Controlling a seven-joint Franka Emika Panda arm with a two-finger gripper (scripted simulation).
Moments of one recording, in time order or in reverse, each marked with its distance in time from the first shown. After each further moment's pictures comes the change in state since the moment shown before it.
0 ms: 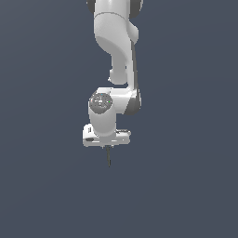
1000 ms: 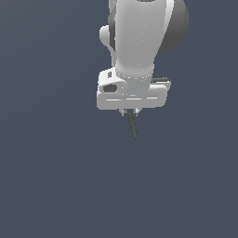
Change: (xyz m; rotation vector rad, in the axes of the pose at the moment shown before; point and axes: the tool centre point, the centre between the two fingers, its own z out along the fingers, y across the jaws) arm -0.004 -0.090 -0.224 -0.001 0.002 0.000
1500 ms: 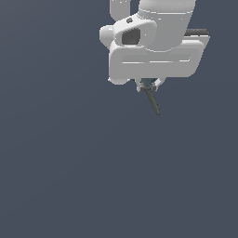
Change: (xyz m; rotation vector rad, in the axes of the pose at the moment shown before) arm 0.001 -0.041 -0.102 0.000 0.001 0.000
